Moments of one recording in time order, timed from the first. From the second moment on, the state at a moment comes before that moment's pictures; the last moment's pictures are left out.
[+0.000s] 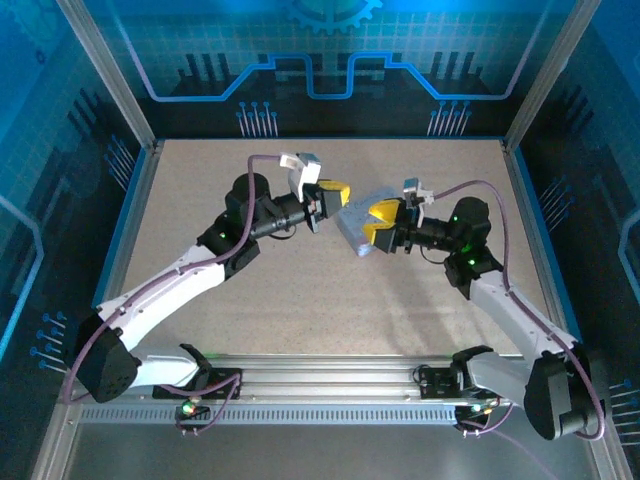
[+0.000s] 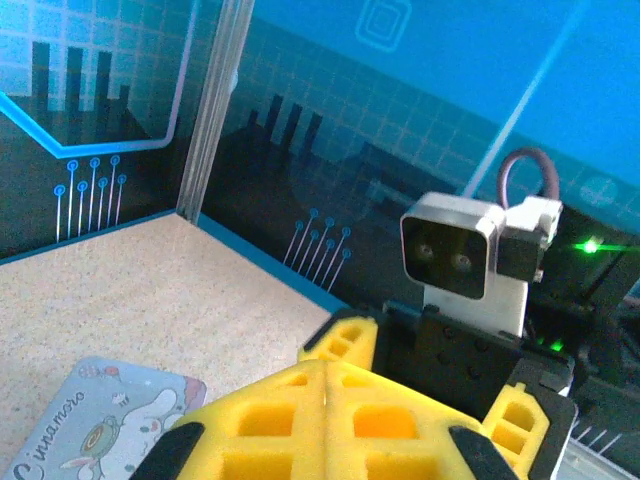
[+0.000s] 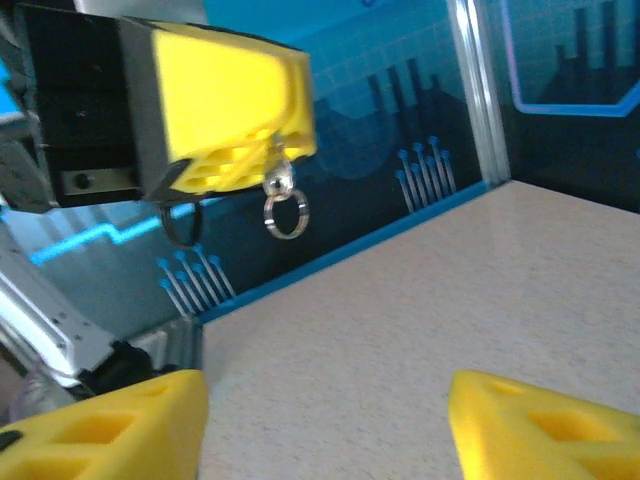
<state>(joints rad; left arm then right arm) -0.63 1.29 1.07 0.24 0.42 -0.37 0.25 1.10 0.67 0.47 -1.01 0.37</state>
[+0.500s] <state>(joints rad) -0.62 1.31 1.09 0.24 0.47 -0.43 0.29 1.21 0.75 0.70 -1.05 0.66</state>
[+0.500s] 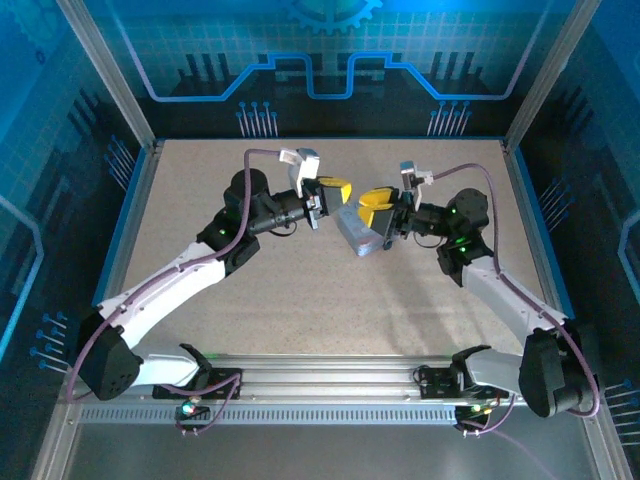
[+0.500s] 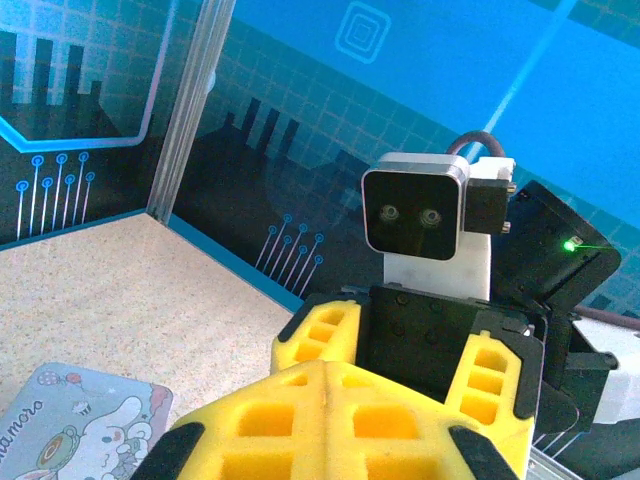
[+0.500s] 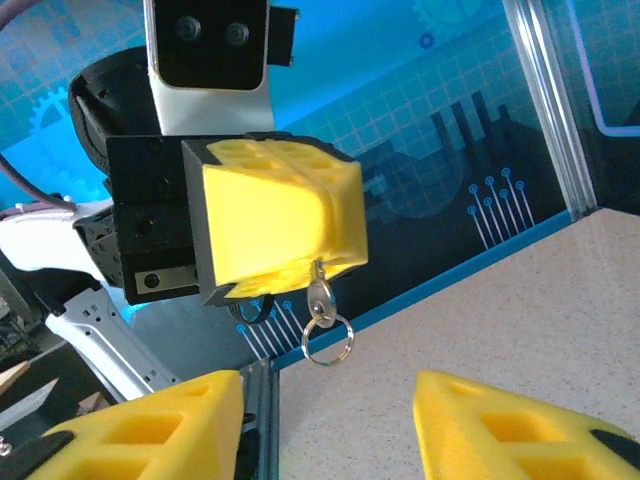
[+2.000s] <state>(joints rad) -0.62 1.33 1.09 0.25 0.50 -0.47 0.35 1.21 0.80 0.54 -0.97 0.58</state>
